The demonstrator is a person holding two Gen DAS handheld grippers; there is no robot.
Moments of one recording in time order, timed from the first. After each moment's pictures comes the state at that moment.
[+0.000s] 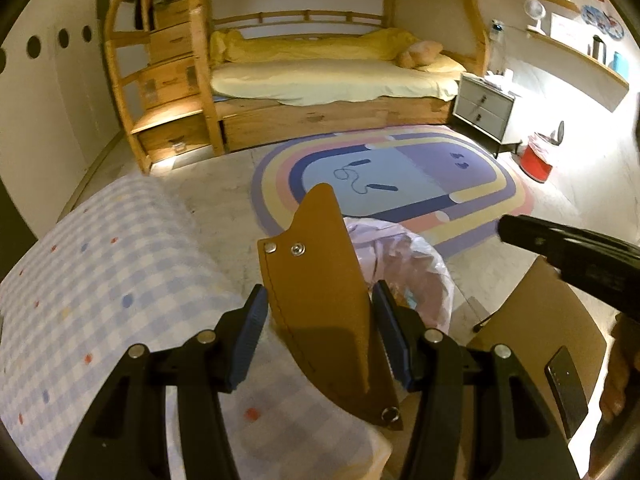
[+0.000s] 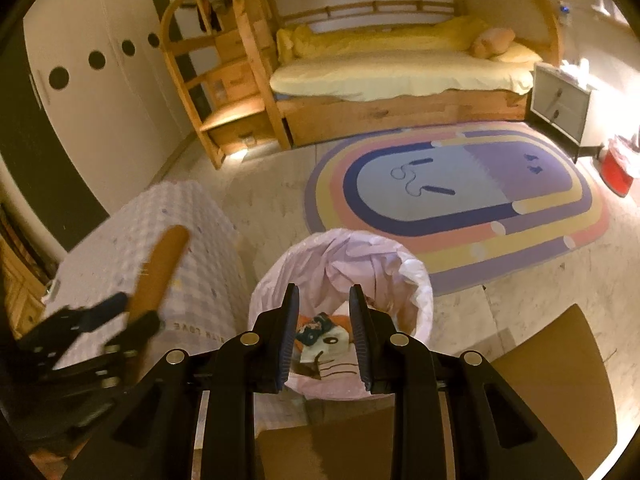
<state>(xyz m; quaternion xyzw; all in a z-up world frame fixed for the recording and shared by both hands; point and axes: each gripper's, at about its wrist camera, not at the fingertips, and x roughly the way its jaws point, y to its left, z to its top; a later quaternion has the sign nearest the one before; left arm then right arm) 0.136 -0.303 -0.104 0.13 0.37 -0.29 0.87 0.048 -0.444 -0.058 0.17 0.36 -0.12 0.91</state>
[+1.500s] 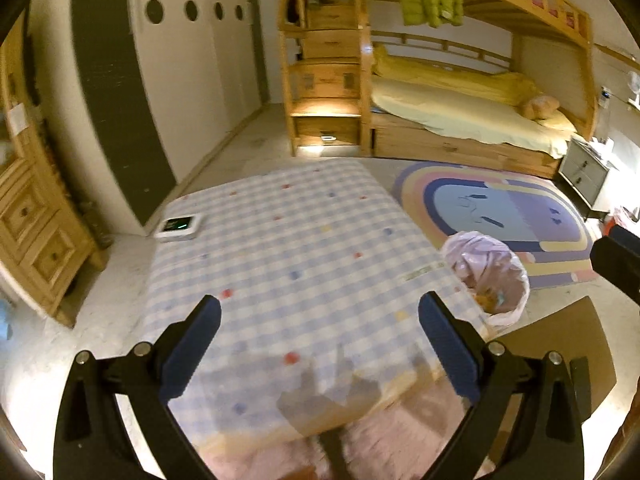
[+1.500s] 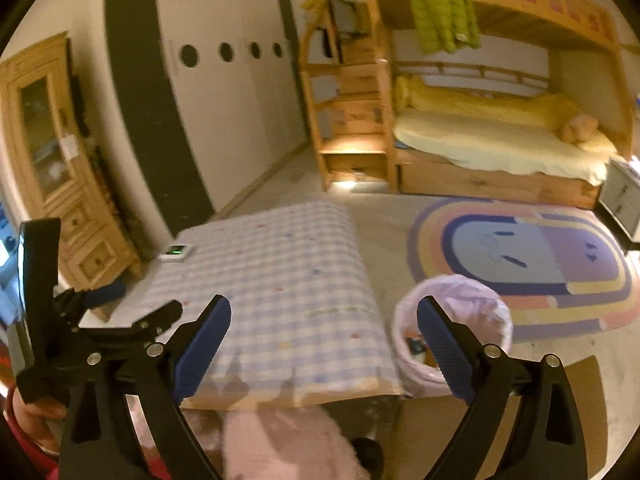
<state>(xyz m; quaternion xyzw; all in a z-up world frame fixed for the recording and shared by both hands) 0.031 -0.056 0.019 0.06 0.37 -0.06 0.93 -0.017 -0.239 0.062 0.06 0.31 0.06 0.95</state>
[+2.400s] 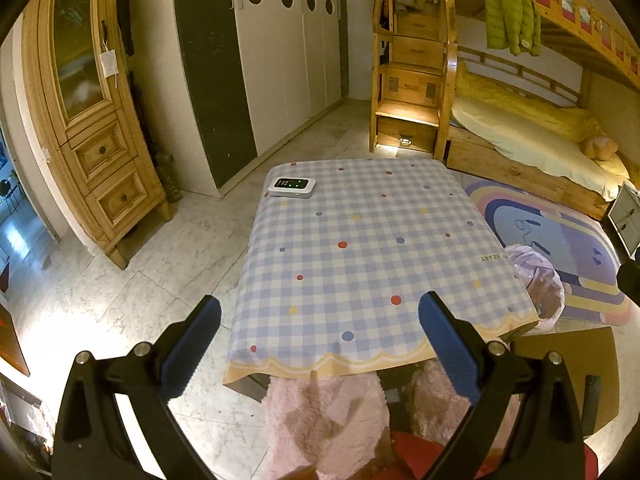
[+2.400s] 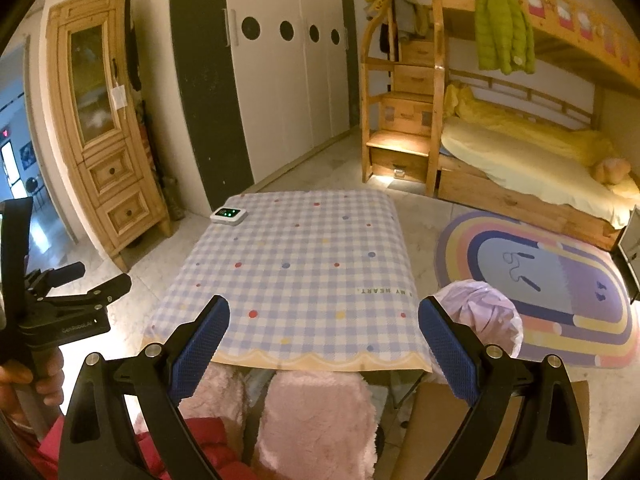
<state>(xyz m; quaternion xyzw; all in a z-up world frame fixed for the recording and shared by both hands) -0.043 0.041 0.040 0.01 0.37 0.06 0.93 -0.050 -0.186 0.073 0.00 0.32 0.10 0.94</state>
